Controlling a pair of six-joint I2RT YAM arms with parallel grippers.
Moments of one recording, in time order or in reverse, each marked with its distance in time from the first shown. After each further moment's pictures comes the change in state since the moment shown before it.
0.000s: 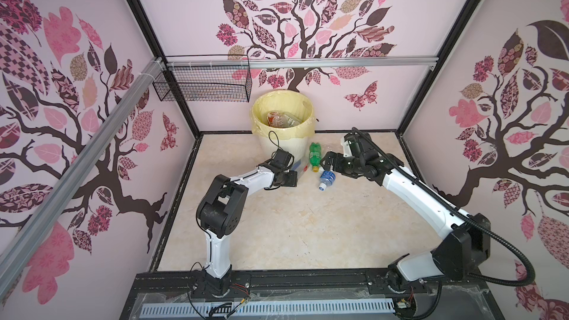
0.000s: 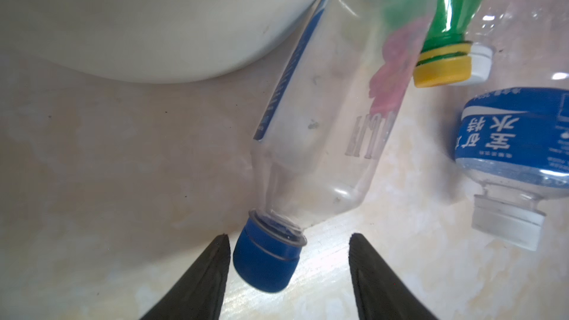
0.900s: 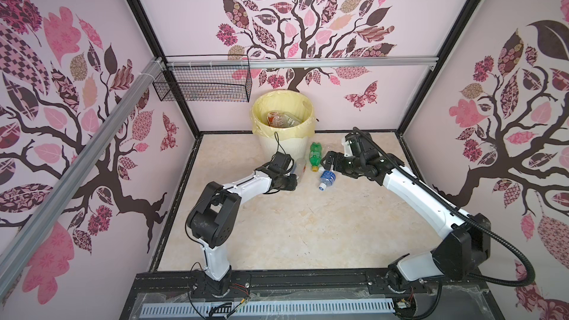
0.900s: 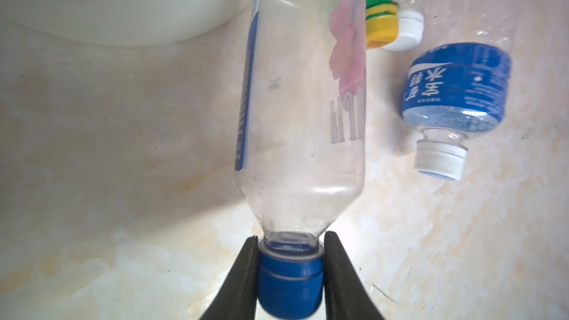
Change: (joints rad) left arm -0.029 -0.179 -0.126 -0.006 0.048 -0.020; right arm -0.007 0.000 0.000 0.000 -0.002 0.026
